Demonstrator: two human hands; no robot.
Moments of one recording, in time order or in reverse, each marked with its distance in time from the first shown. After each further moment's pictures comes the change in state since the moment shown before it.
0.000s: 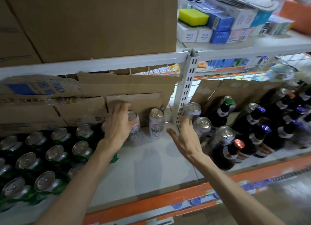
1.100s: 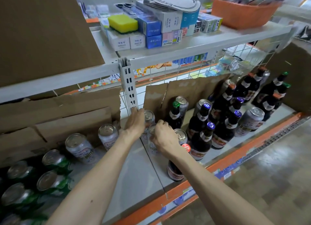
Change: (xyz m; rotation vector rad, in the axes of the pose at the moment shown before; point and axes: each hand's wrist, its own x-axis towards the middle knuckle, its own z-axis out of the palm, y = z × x) left_hand 0.068 0.176 0.150 -0.018 -0.354 0.128; right_hand 0.039 0.052 -0.075 -0.294 -0.103 0.223
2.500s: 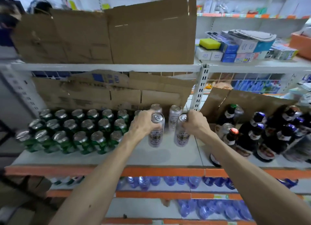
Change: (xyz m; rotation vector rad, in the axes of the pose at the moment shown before) left_hand -0.281 -0.090 -0.136 -0.099 0.313 -0.181; right_hand -0.143 -0.093 -0.020 0.008 0.019 -0.268
